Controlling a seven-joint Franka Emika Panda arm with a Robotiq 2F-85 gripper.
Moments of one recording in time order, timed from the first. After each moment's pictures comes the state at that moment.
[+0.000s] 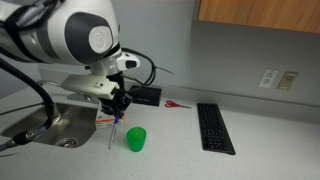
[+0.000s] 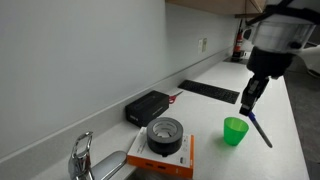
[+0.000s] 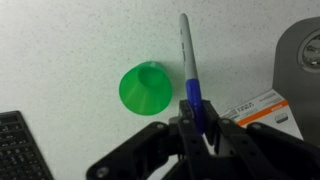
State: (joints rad) arm -0.07 -0.36 0.00 -2.52 -0.09 2.26 0.15
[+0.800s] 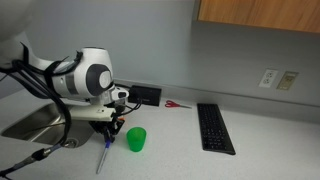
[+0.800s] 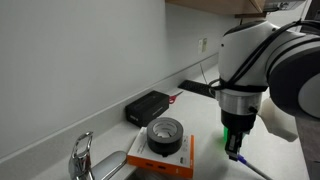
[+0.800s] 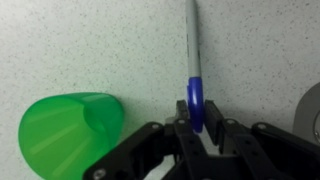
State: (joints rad) arm -0.03 0.00 0.07 -2.46 -0.15 2.32 0.14
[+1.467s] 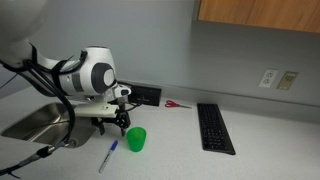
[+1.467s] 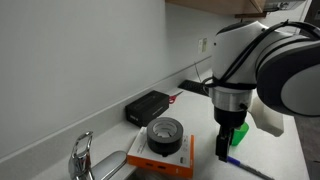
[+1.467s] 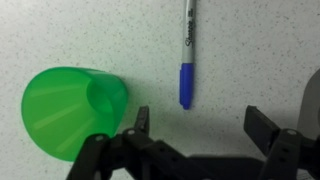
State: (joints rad) arm -0.03 0.05 0.06 -2.41 -0.16 2.34 0.14
